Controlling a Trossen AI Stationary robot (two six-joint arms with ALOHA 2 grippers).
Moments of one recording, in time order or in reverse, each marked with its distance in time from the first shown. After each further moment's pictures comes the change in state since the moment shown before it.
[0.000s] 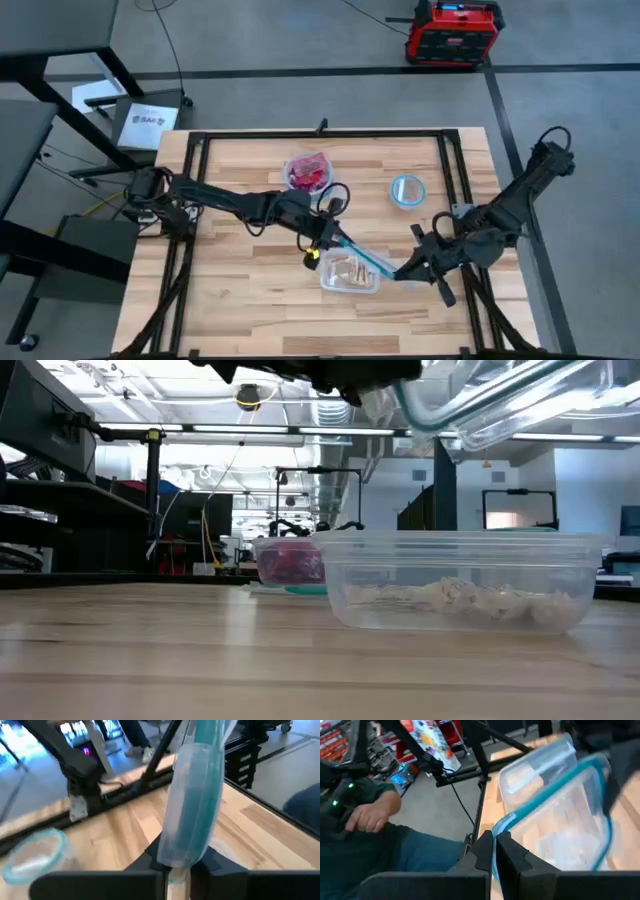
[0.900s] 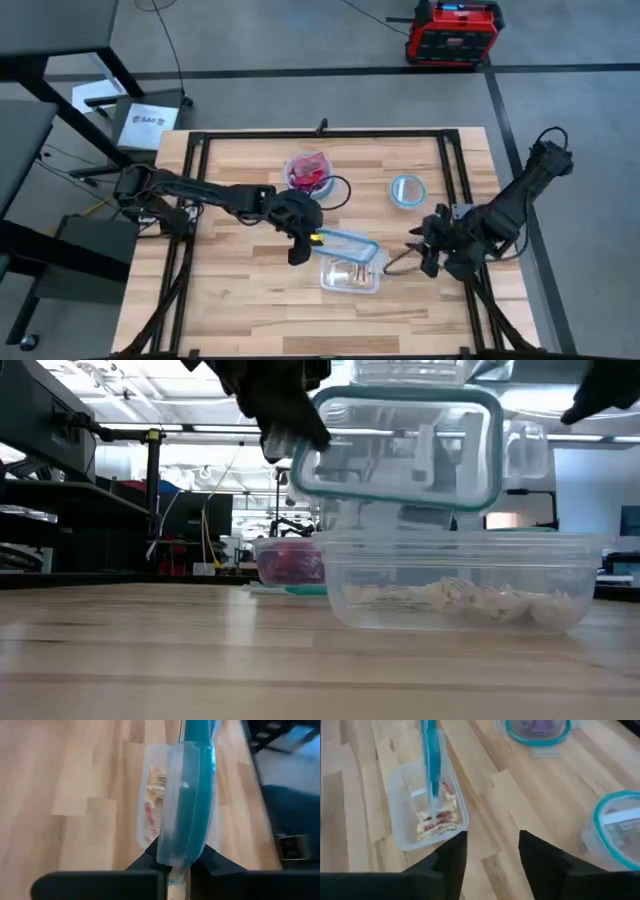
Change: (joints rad) left arm 0.027 -0.105 -0.001 -0.506 0.044 -0.579; right arm 0.106 0.002 -0.091 -0.676 0.351 0.479
